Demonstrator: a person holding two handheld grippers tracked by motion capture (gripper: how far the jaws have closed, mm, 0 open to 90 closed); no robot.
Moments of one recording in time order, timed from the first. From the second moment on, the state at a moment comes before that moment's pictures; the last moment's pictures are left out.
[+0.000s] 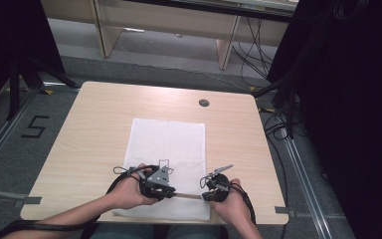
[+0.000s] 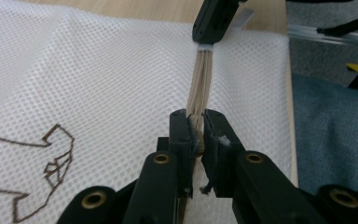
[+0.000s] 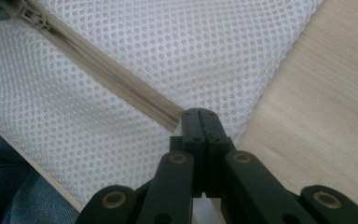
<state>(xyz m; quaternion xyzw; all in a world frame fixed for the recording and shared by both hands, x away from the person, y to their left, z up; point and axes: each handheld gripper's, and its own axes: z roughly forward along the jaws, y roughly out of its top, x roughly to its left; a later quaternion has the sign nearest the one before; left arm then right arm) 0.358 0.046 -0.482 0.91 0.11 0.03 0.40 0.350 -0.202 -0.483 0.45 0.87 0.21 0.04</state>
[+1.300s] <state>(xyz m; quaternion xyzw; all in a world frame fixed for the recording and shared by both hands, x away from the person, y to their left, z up) 0.358 0.055 -0.480 0.91 0.11 0.03 0.40 0.349 -0.201 -0.482 0.46 0.86 0.20 0.03</state>
